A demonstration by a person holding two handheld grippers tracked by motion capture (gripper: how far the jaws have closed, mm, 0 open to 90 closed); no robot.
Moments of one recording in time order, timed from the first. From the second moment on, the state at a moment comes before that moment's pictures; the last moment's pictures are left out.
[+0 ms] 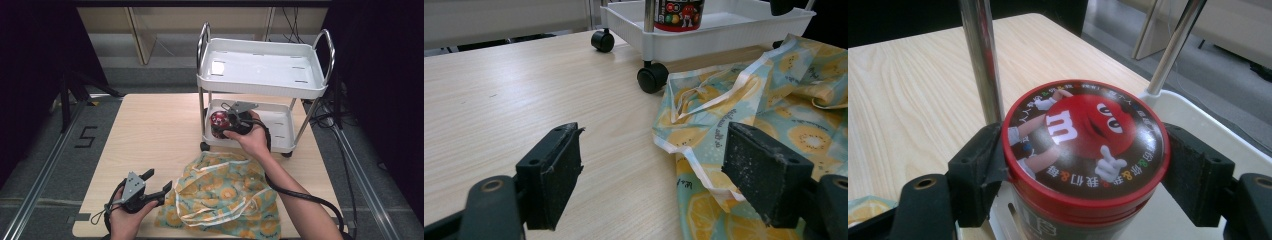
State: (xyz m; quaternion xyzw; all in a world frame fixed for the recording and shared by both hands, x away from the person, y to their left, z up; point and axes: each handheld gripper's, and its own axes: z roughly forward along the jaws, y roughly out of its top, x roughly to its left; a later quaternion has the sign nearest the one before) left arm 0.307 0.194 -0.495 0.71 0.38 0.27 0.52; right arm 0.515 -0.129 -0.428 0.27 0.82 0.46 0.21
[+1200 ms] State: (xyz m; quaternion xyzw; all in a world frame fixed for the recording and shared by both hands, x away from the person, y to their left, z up) left arm 0.307 0.195 -0.495 0.71 0.38 0.27 0.52; right arm 0.522 -0.127 -0.445 0.26 0.83 0.45 0.19
